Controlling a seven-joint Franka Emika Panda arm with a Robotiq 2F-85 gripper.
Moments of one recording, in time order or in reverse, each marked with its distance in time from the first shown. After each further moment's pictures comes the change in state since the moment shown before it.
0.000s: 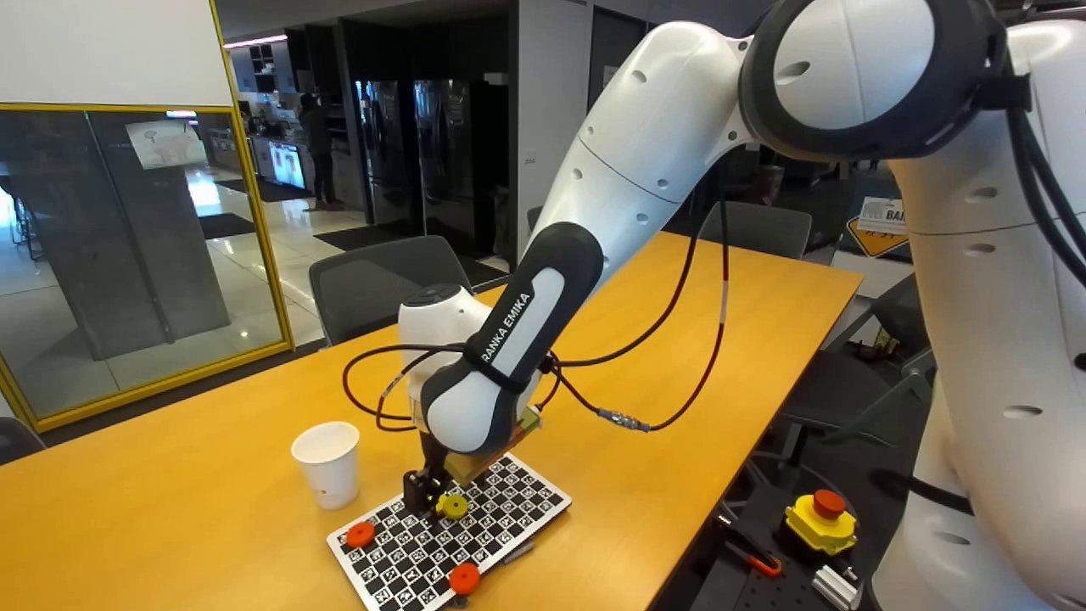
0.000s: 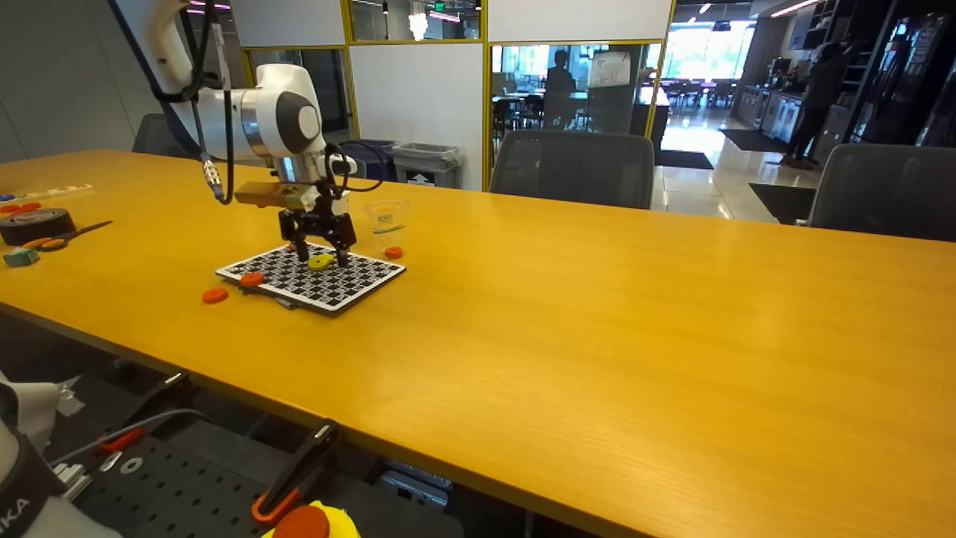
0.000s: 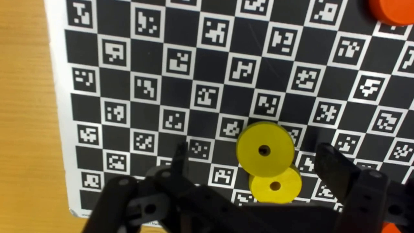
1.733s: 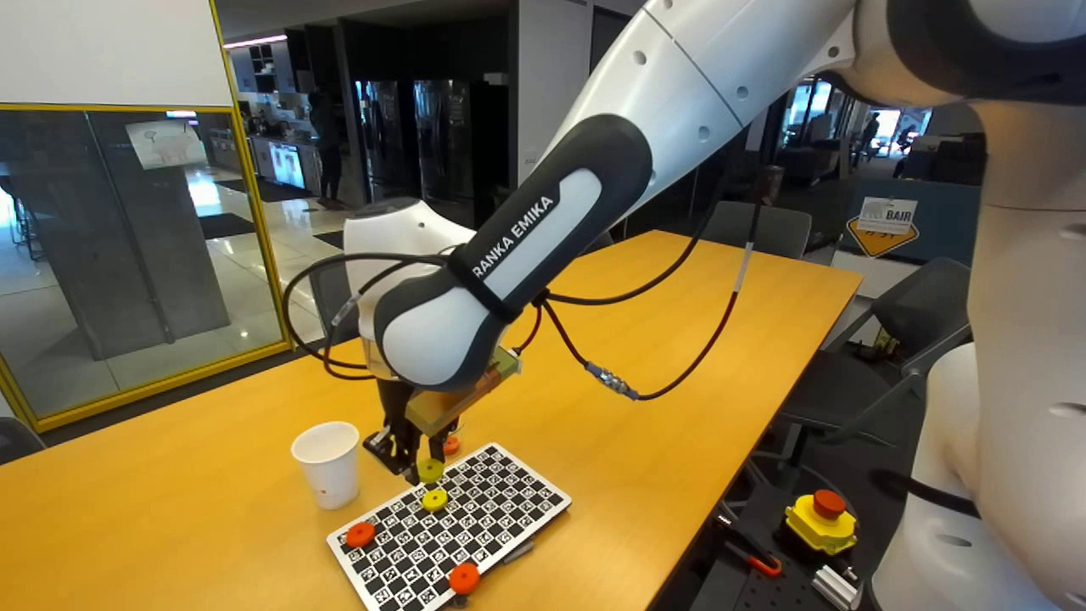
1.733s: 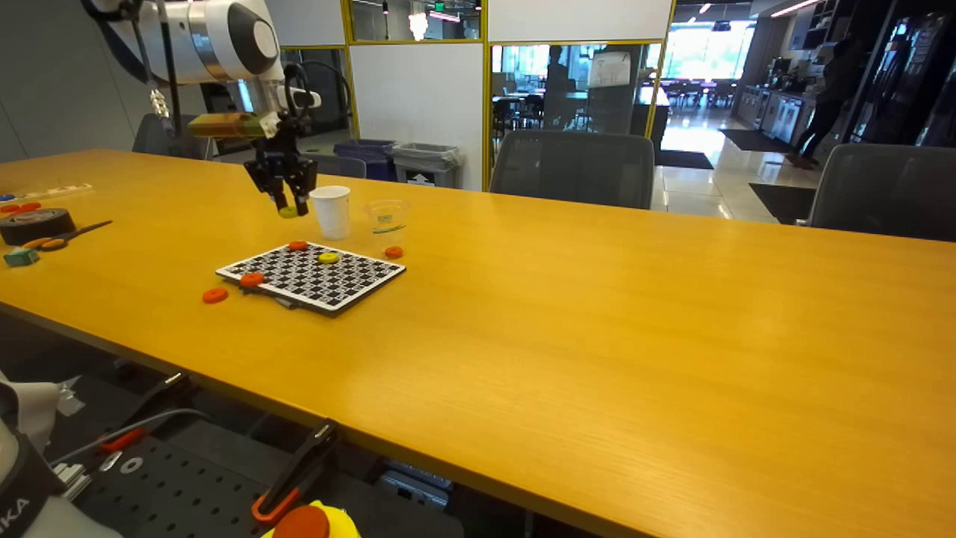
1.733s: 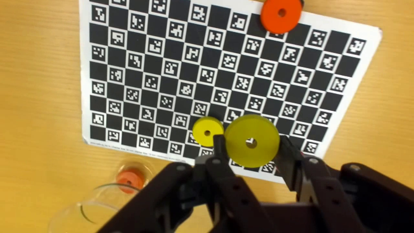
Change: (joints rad) arm 0.060 -0.208 0.046 0.038 0.002 -0.230 0.023
